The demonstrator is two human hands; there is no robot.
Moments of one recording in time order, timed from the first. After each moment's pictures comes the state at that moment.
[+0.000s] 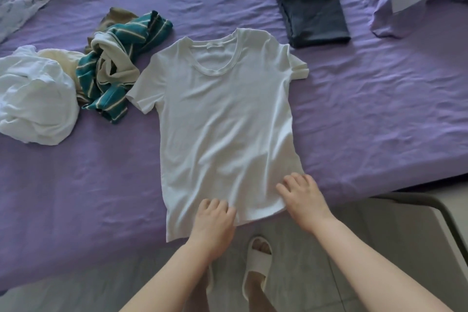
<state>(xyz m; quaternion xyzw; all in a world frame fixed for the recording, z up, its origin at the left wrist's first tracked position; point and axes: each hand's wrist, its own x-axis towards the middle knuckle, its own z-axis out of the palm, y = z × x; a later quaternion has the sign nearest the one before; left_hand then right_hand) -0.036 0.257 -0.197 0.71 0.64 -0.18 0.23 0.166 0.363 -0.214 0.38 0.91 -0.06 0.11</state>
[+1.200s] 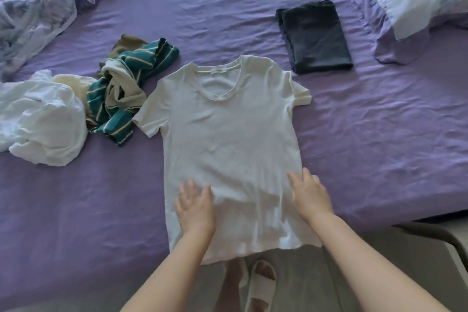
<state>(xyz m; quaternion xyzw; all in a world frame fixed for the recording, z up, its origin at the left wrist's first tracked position) -0.059 0.325 -0.210 0.41 0.87 -0.11 0.23 0.153 0.435 -0.208 0.58 0.77 -0.20 0.16</state>
